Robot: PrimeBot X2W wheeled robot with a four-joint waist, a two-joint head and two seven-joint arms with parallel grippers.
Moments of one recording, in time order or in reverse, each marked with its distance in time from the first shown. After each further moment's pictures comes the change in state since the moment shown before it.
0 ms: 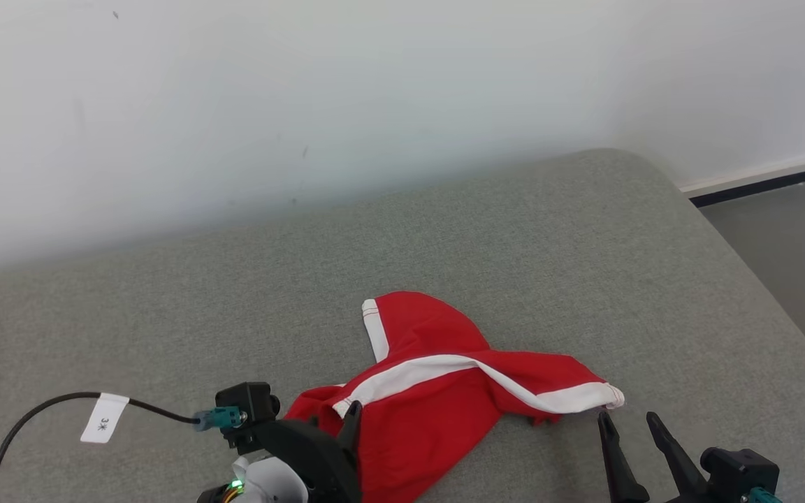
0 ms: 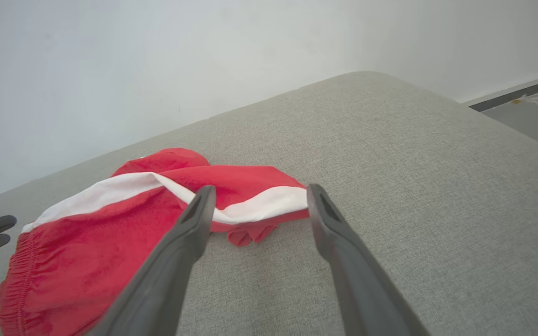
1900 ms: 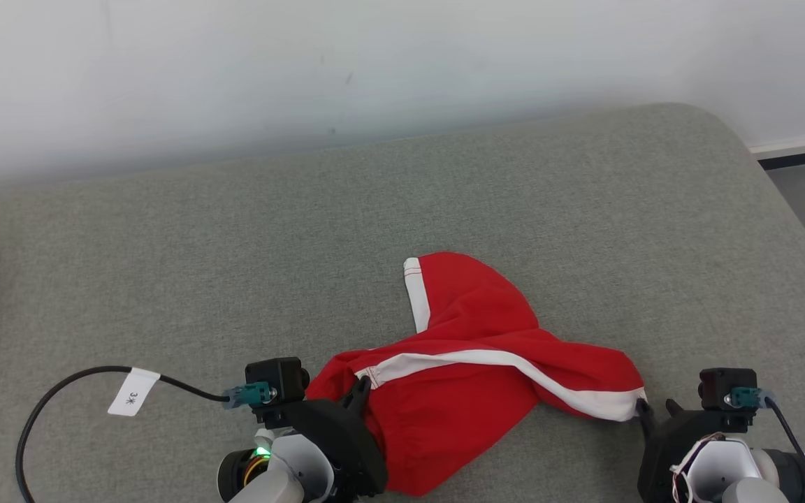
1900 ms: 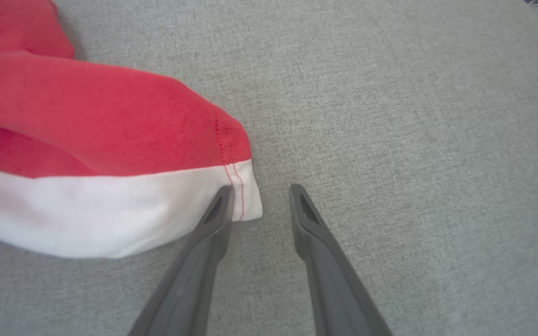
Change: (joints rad) left arm -0.076 -0.040 -0.047 0.036 0.045 -0.046 -0.038; right arm -0.278 -0.021 -0.175 0.302 -0.204 0.000 0.368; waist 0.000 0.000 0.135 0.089
